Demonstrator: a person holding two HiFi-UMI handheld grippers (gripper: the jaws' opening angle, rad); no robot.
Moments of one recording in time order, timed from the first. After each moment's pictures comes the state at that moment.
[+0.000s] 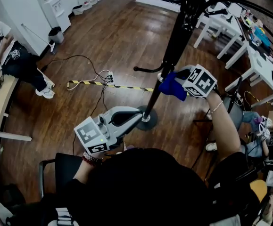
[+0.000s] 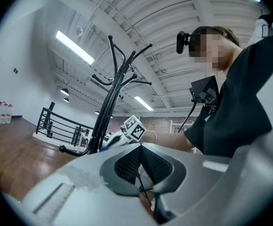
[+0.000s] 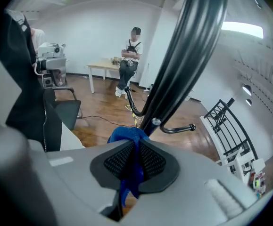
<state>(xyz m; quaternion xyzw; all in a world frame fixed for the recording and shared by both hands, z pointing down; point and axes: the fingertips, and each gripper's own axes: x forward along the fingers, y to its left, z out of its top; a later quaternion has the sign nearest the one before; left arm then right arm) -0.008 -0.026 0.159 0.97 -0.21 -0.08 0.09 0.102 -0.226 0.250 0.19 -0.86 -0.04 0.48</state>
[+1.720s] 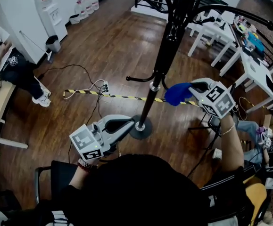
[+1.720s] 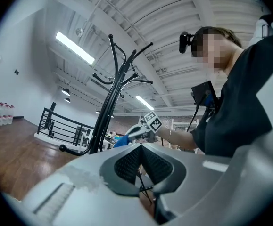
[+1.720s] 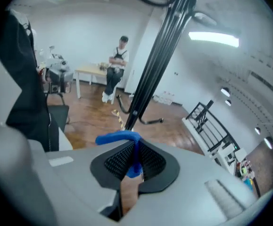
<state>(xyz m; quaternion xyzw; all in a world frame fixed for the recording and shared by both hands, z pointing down) -0.003 -0.024 0.163 0.97 -0.21 -0.07 0.09 0.184 -0.192 0.181 0.28 -0.86 -0.06 0.43</state>
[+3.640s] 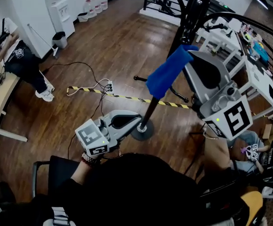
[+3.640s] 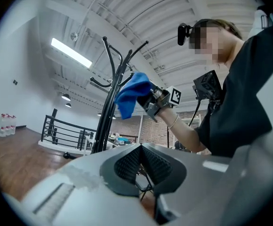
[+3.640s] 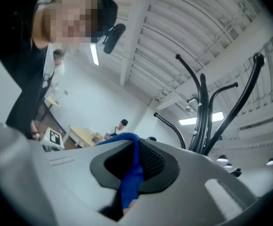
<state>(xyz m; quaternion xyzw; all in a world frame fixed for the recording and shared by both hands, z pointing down) -0.001 -0.030 0.154 0.97 -0.23 -0.06 0.06 0.041 -0.087 -0.066 0.24 -0.92 -0.29 -0.05</state>
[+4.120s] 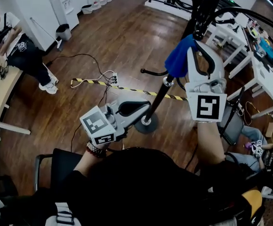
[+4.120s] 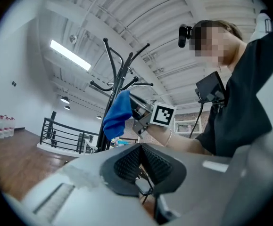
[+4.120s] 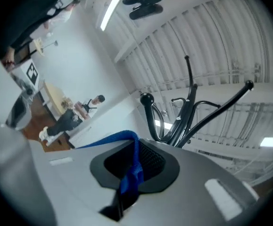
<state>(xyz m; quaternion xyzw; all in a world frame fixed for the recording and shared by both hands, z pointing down) 0.000 -0.049 0.137 0.97 -0.23 -0.07 0.05 0.049 -0.159 -0.025 0.44 -0.80 -0.42 0.02</state>
